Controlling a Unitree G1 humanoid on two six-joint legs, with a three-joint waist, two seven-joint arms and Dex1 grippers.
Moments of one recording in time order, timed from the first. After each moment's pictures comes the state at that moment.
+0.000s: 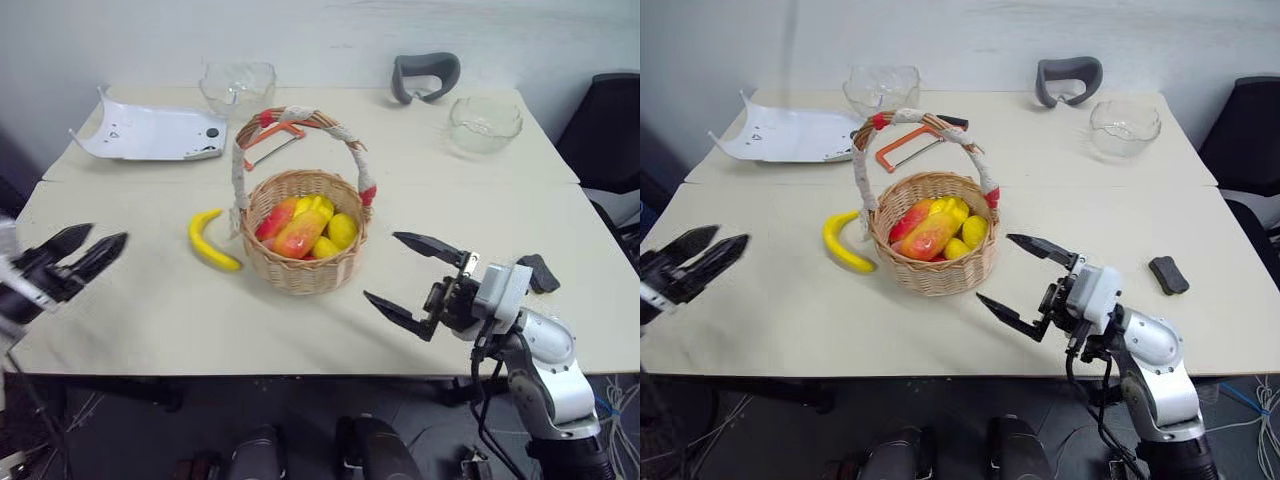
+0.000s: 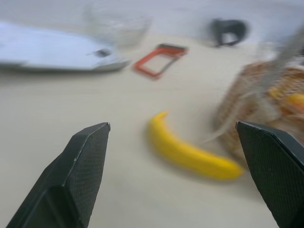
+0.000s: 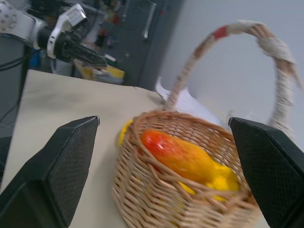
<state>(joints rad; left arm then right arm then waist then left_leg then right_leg) -0.04 0.77 0.78 0.11 -0.67 0.58 -0.72 -0.14 -0.46 0.03 -0.39 0.45 -0.13 0.93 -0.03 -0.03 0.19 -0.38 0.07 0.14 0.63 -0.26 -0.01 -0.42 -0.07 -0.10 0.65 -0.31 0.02</state>
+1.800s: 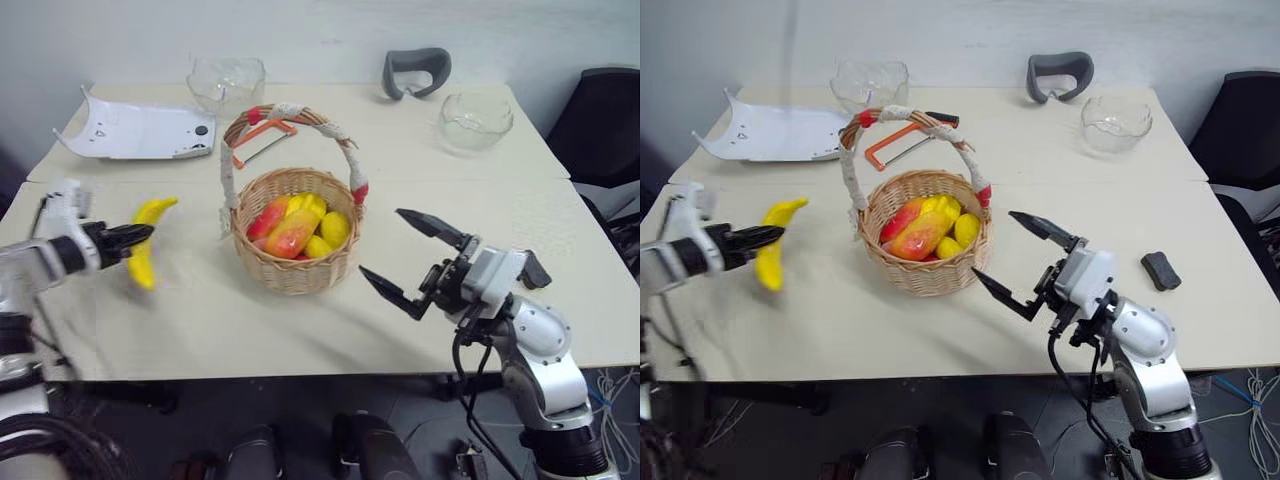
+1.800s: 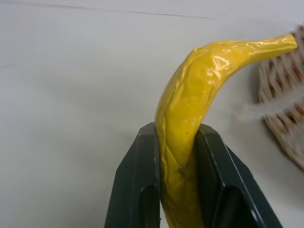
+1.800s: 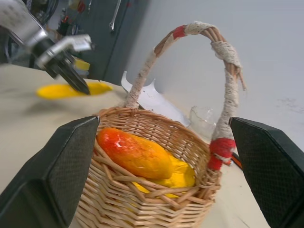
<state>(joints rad) -0.54 1.03 0.28 0.39 -0.48 0.80 -0.90 -0.16 -0.47 -0.03 -0.42 0.39 -0.12 0.75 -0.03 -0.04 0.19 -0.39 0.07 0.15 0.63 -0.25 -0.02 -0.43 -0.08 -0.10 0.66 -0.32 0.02</state>
